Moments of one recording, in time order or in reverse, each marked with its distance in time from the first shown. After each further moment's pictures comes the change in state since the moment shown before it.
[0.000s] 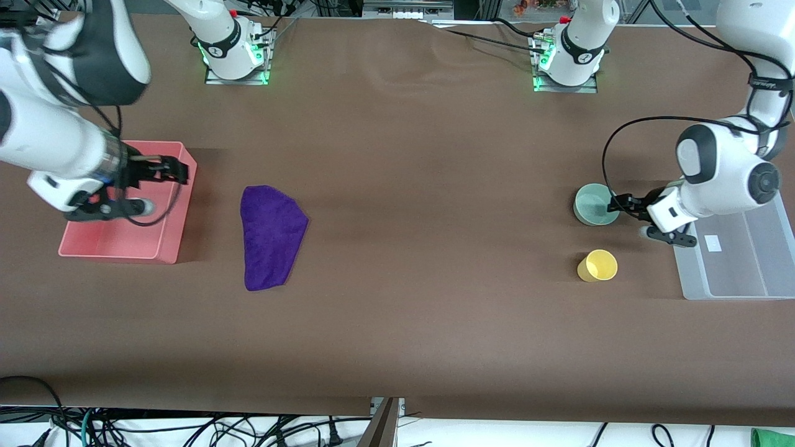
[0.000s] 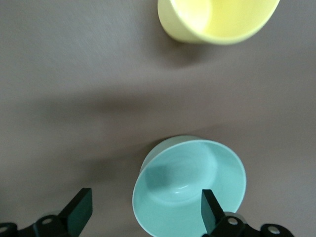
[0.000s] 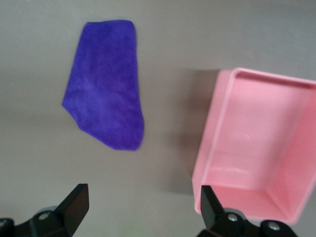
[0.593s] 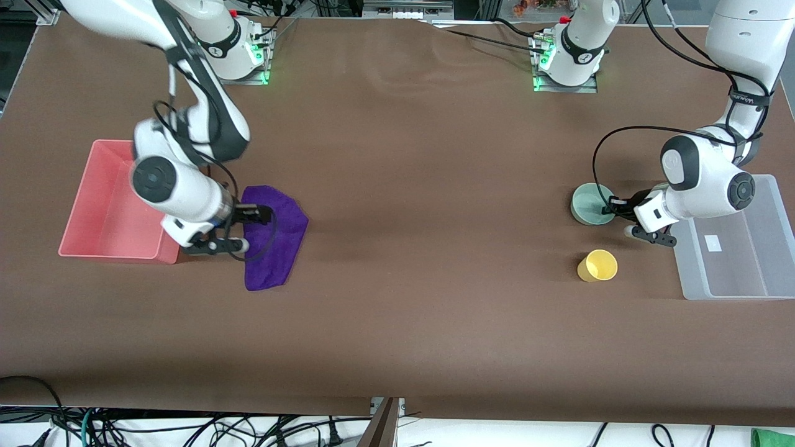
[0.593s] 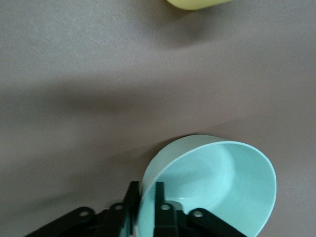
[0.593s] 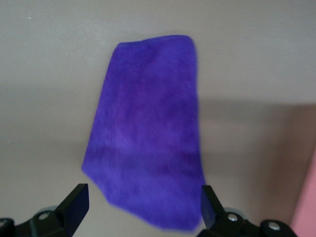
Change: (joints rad) left arm 0.007 0.073 0.002 0.001 -0.067 0.041 0.068; right arm 0.042 0.266 0.091 -0.134 -0.002 0.468 0.198
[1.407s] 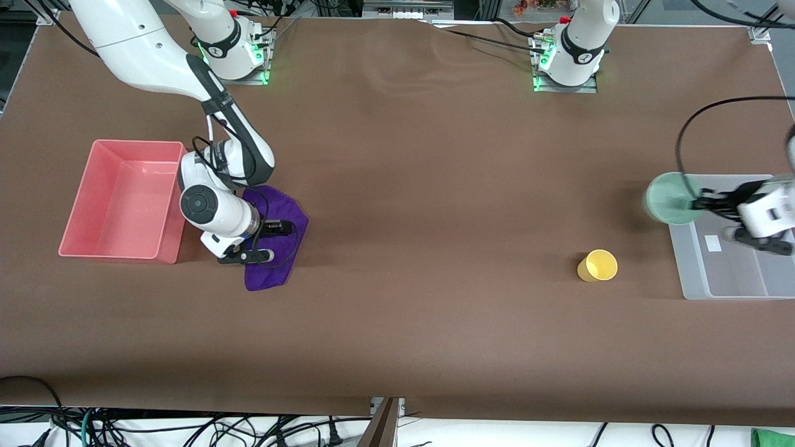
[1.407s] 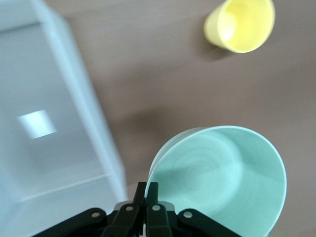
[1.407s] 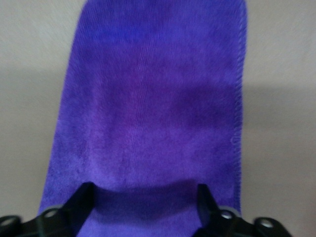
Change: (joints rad) left arm 0.029 -0.057 0.101 0.542 0.243 -0.620 0.037; right arm 0.006 0.151 -0.004 -0.061 -0.009 0.187 0.000
